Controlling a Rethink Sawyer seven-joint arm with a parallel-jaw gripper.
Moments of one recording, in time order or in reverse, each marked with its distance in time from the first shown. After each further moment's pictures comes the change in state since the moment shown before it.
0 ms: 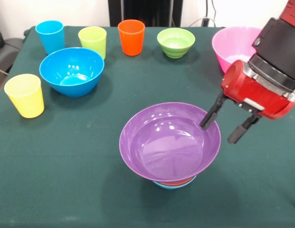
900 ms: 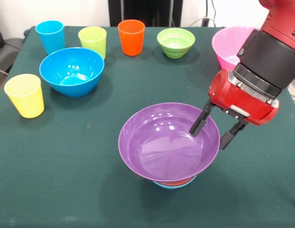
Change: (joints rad) arm 0.010 0.007 0.003 0.075 0.001 -0.121 0.000
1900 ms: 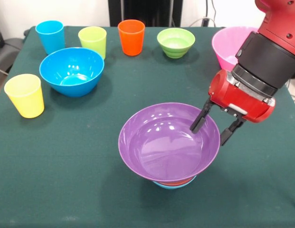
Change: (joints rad) arm 0.028 0.000 0.001 0.065 0.020 -0.038 0.001
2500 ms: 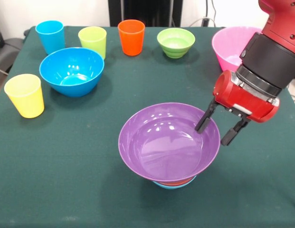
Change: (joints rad) arm 0.011 0.003 0.000 0.009 0.023 -0.005 0.000
